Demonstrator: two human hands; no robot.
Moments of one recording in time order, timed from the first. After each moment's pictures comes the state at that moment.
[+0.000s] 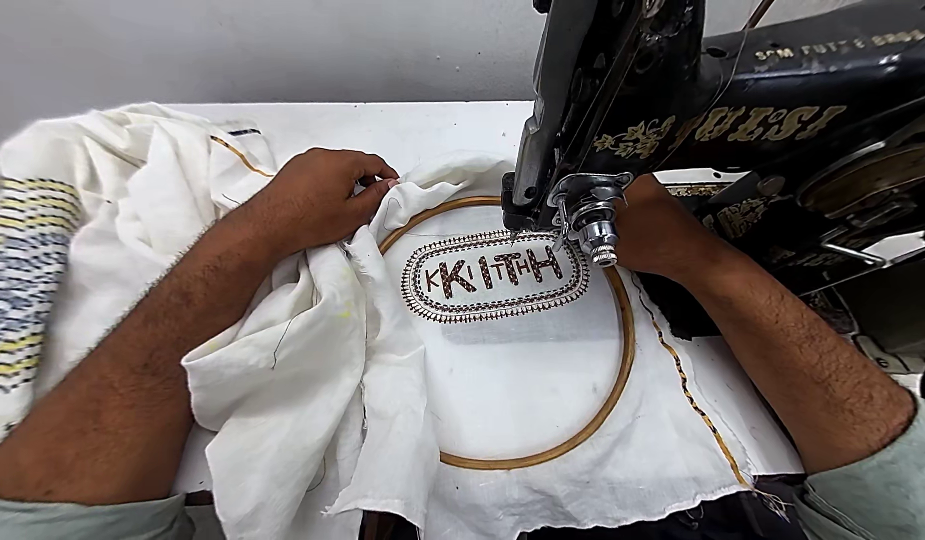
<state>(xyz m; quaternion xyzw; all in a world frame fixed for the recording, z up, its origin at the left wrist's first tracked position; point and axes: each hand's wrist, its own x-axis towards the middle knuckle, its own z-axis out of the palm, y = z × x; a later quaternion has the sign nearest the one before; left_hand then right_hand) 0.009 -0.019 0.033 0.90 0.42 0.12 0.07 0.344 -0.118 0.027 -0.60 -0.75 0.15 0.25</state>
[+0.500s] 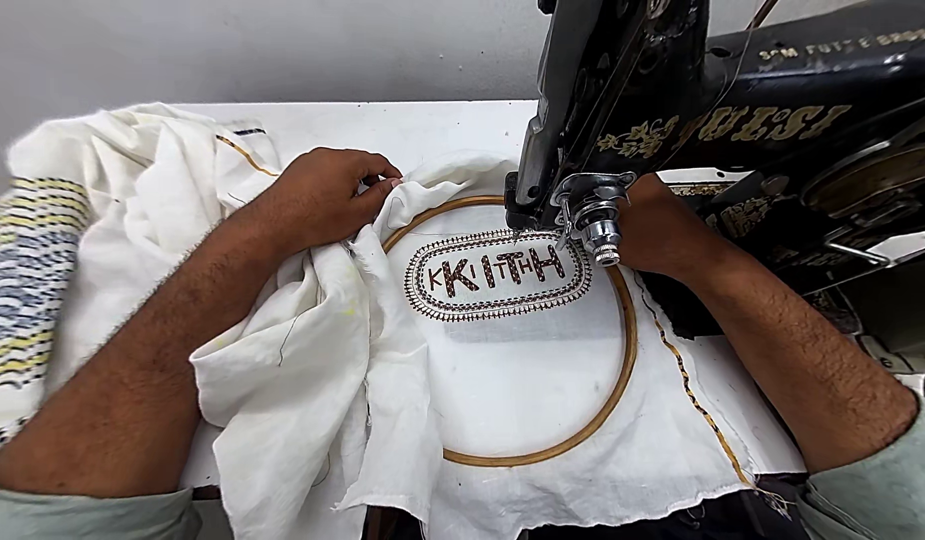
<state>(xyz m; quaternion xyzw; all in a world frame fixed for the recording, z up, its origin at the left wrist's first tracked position) 0.010 -0.021 0.035 0.90 0.42 0.12 0.08 0.344 -0.118 0.028 -0.59 -0.75 0.15 0.25</state>
